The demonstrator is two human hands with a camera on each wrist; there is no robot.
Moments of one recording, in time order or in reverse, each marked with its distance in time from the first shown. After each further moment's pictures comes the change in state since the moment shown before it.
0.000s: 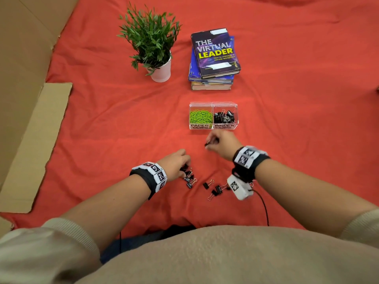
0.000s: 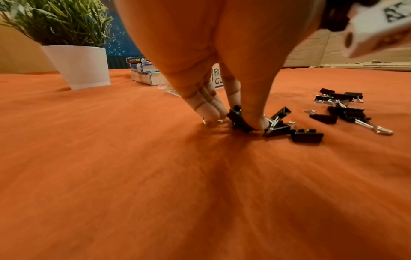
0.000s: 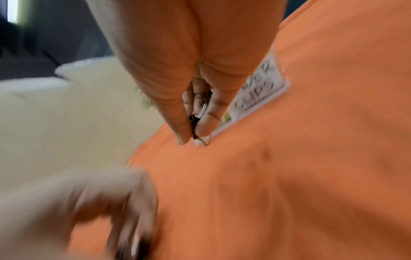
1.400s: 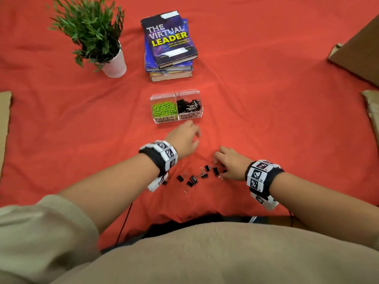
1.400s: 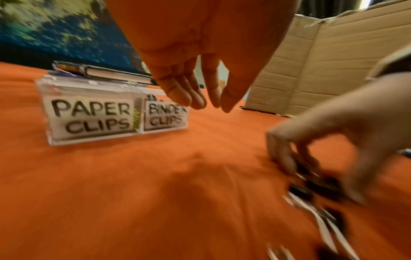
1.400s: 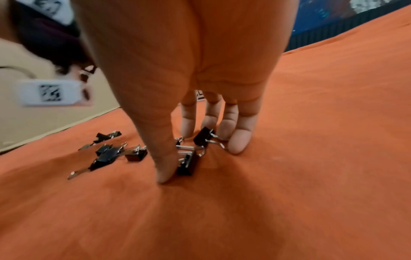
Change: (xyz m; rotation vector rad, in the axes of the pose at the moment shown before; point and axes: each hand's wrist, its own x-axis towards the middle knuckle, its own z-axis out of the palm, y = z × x) left_hand 0.062 0.111 -0.033 0.020 0.231 0.148; right_hand -0.105 0.090 -0.021 -0.466 -0.313 0.081
